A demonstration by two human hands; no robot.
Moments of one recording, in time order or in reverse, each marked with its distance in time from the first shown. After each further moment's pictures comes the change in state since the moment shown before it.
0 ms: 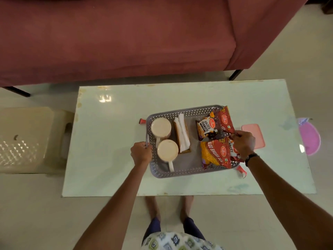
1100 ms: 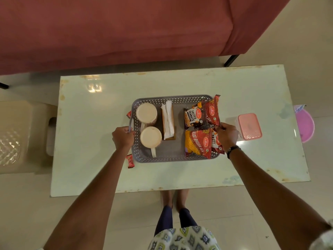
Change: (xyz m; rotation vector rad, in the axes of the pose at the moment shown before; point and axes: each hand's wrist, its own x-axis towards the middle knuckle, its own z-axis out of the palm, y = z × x) left_hand 0.069 -0.015 -0.001 -0.009 0.021 0.056; right_hand -0.004 -0.002 0.046 0.121 -0.024 0.084
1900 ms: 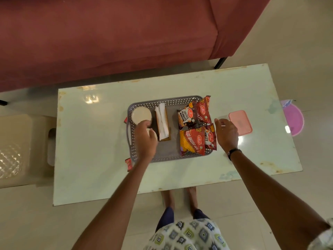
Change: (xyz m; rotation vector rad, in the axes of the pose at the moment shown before) left_hand -0.070 0.045 0.034 0.015 0.045 0.512; right_hand -0.024 -0.003 -0.033 -0.060 0.115 -0.125
